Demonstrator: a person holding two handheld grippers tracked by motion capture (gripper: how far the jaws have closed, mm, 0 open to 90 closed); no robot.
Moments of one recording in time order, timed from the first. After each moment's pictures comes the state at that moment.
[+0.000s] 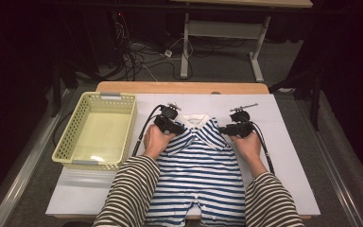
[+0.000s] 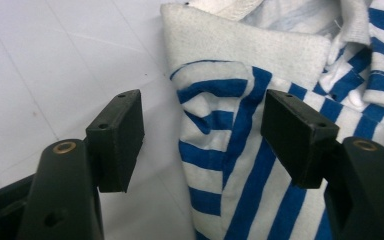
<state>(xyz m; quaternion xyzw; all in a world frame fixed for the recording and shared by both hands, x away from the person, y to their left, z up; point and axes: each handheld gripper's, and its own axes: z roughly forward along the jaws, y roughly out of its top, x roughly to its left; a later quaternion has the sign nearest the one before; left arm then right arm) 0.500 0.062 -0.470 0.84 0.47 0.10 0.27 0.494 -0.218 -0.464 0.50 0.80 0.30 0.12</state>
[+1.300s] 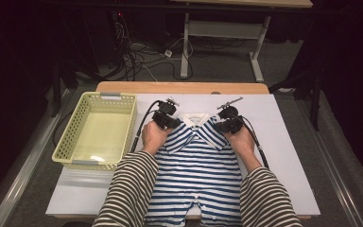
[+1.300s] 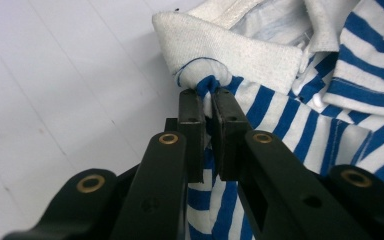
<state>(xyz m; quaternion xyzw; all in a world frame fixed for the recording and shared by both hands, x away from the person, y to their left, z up) 0.505 0.071 -0.450 0.84 0.45 0.07 0.30 0.495 -0.180 -0.444 0.44 0.85 0.25 0.15</state>
